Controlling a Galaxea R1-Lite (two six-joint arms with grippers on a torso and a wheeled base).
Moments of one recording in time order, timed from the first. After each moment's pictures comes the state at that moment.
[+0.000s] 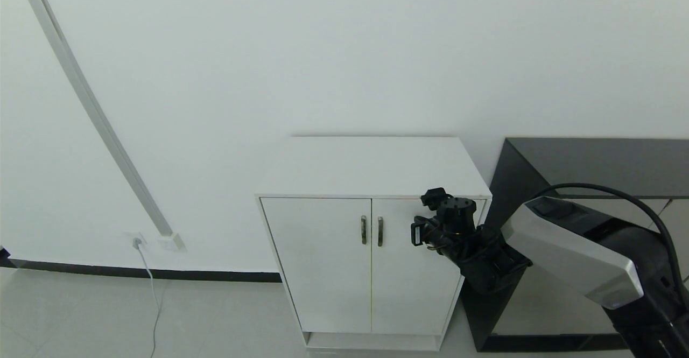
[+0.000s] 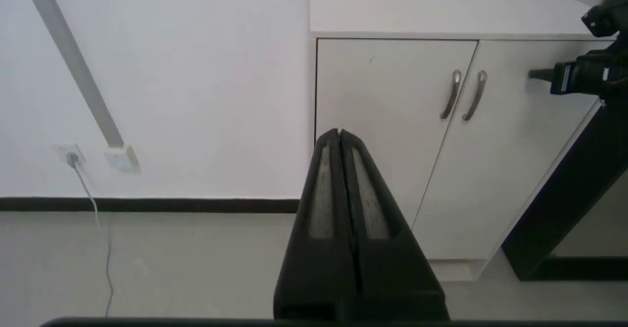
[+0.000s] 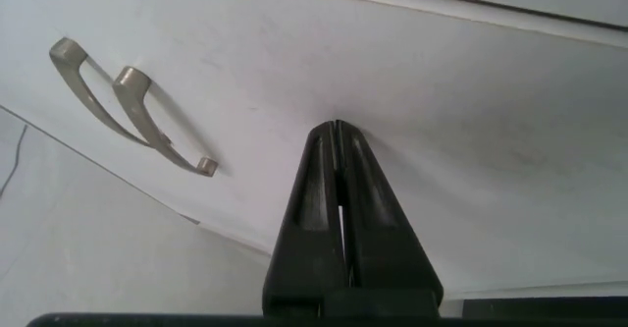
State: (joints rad) left arm 0.00 0.00 0.00 0.00 0.01 0.00; right arm 0.46 2.54 -1.33 -0.96 -0.13 0.08
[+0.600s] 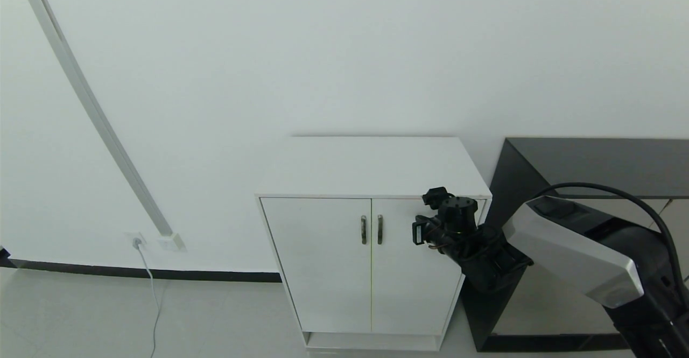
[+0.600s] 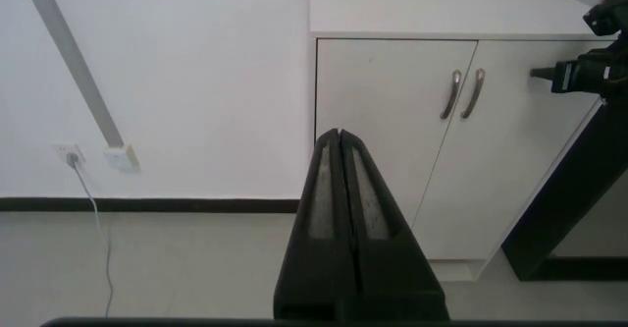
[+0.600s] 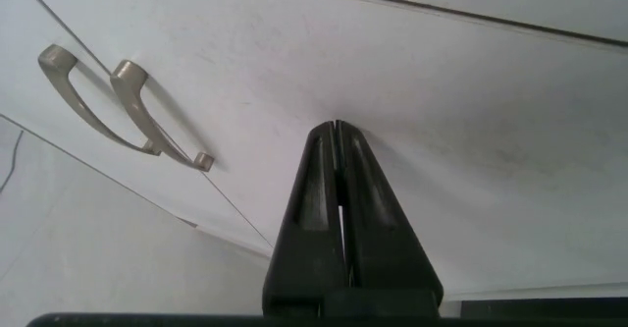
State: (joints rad) left arm 0.00 0.00 0.00 0.00 0.01 0.00; right arm 0.46 2.54 -1.34 -0.96 -0.13 0.08
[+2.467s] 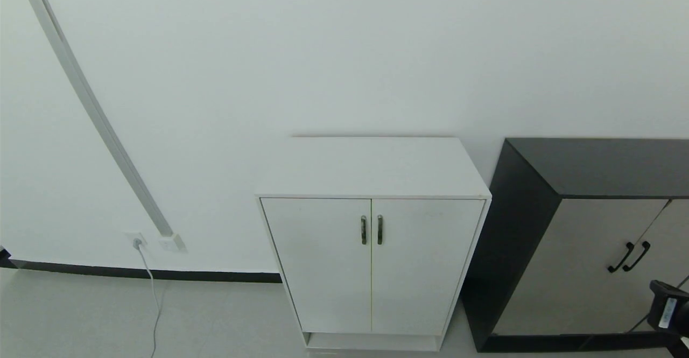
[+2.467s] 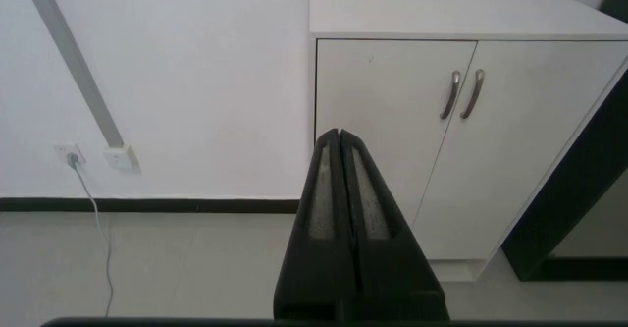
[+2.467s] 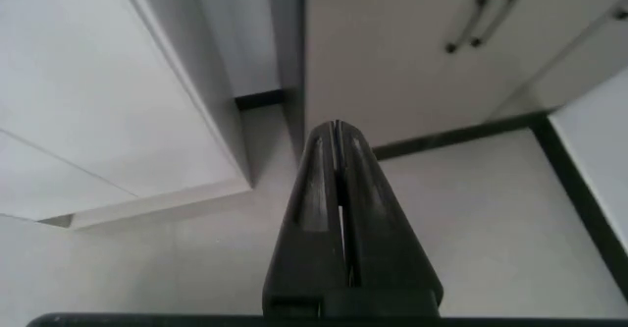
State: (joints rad) left arm 0.00 0.00 0.00 0.00 0.01 0.00; right arm -0.06 1.40 0.00 -1.06 -0.22 0.05
